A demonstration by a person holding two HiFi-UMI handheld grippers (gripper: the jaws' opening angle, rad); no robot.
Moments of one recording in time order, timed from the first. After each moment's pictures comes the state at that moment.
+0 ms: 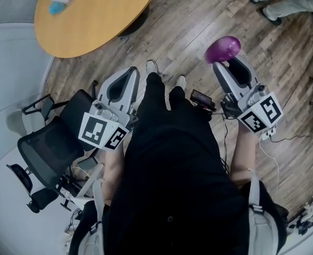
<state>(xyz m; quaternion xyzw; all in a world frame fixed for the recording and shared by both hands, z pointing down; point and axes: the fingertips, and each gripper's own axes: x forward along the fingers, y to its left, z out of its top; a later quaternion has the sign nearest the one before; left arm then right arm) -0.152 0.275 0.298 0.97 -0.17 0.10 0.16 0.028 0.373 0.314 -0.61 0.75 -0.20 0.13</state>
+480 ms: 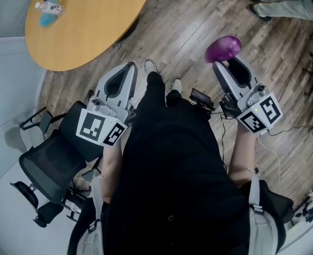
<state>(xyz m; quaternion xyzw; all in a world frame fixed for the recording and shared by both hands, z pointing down) -0.141 0.226 0.298 0.97 -0.14 0.08 0.16 0.029 0.345 0.303 -0.65 0.73 -0.19 0.11</state>
